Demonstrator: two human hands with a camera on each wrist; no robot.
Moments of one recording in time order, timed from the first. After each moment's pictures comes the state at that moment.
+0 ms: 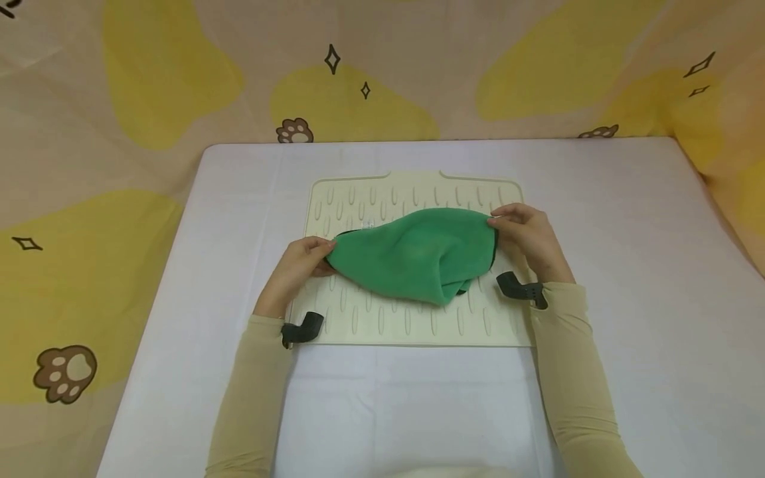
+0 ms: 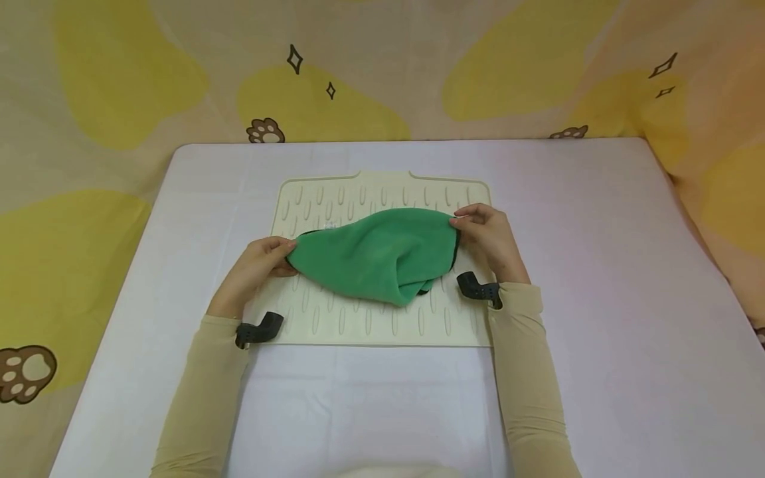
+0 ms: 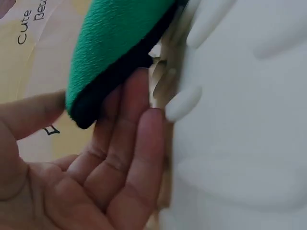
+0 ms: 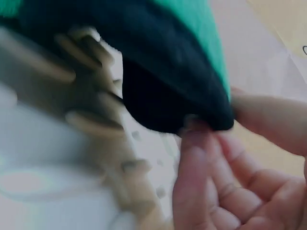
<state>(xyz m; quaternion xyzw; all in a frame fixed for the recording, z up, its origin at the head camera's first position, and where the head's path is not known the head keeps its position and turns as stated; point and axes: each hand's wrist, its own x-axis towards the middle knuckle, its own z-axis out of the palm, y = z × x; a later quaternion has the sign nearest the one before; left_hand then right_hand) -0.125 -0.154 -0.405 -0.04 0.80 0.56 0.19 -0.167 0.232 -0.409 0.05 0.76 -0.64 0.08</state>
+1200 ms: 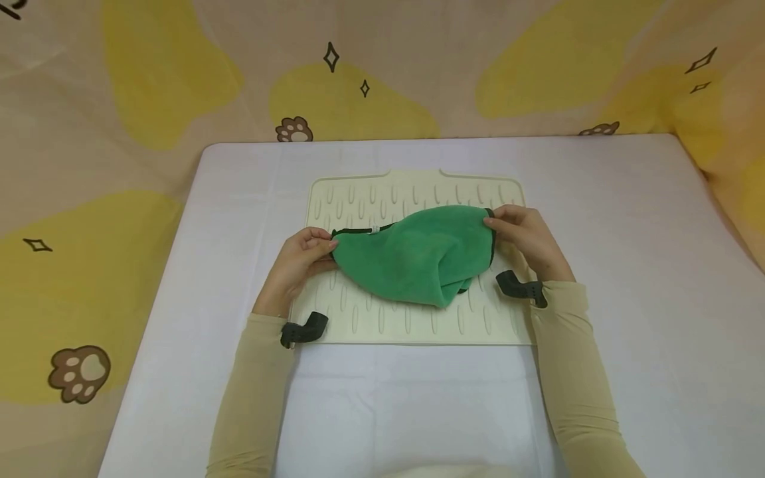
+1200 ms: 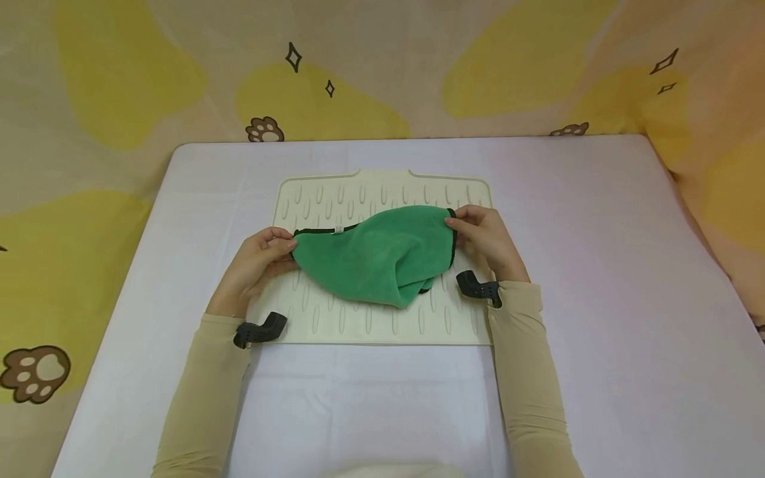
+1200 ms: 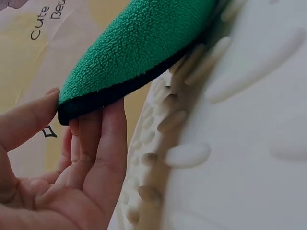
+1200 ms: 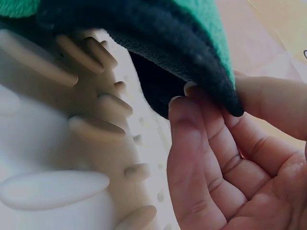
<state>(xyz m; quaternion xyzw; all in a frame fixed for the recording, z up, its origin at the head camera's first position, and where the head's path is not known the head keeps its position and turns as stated) -0.126 -0.150 -0.410 -0.04 0.66 0.74 0.14 -0.165 0.231 -0.410 -0.02 0.77 -0.63 0.09</state>
